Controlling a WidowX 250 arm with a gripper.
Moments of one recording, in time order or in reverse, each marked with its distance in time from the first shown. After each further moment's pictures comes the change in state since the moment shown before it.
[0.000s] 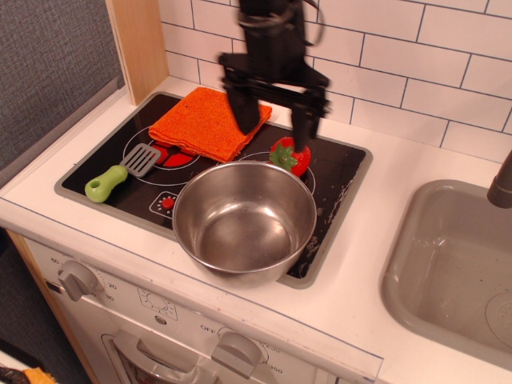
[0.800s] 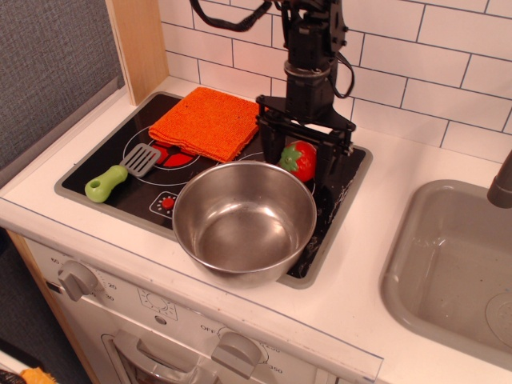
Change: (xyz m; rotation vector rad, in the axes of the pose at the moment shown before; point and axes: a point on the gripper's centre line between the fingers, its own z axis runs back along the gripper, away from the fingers) arm 0.029 0.004 -0.066 0.039 0.123 0.020
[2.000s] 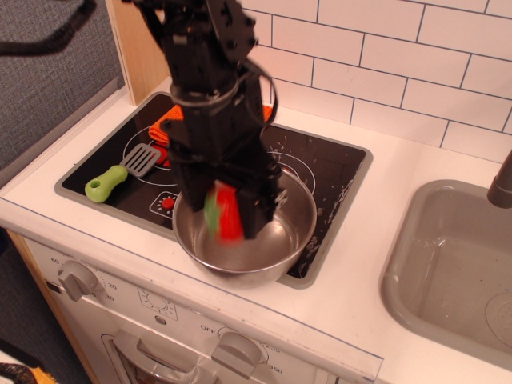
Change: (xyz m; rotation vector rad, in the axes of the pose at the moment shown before) arm -0.141 -0.013 0.063 -0.038 -0.122 -0.069
